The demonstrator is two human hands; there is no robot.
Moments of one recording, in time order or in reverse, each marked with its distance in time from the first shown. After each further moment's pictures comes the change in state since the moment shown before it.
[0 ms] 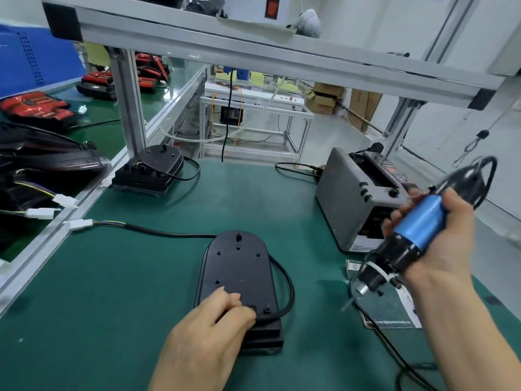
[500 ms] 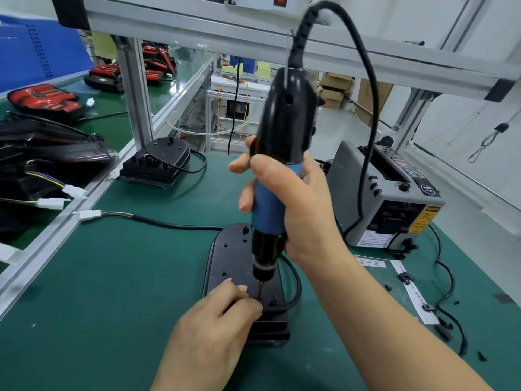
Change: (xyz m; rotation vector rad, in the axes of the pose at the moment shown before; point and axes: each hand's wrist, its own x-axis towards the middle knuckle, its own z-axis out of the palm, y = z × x) left_hand 0.003 0.001 -0.001 0.026 -0.020 0.012; right_hand -0.070 0.067 0.127 -0.236 -0.817 -0.083
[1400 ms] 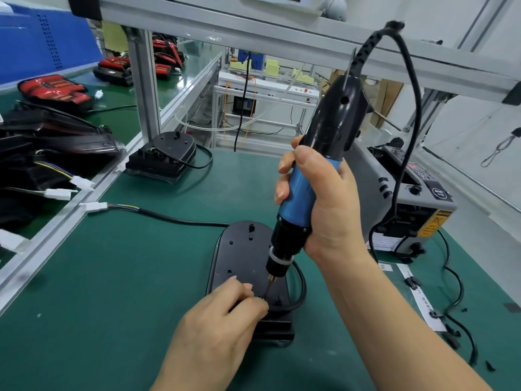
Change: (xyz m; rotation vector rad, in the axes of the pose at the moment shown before) left_hand -0.003 -0.005 0.004 -0.025 0.019 0.013; right_hand 0.004 0.005 -0.017 0.126 0.153 0.013
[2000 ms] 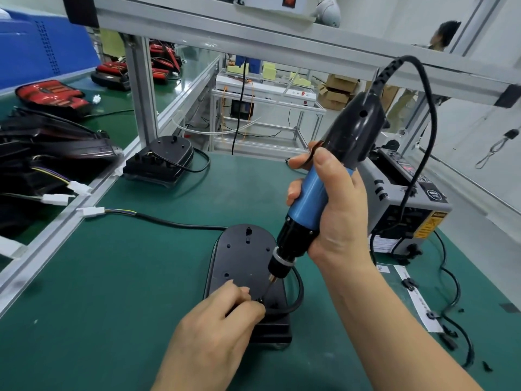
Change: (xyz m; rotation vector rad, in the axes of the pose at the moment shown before) left_hand 0.001 0.001 -0.002 0.012 -0.018 0.013; right_hand -0.005 -0.005 -0.009 -0.026 0.158 -0.041
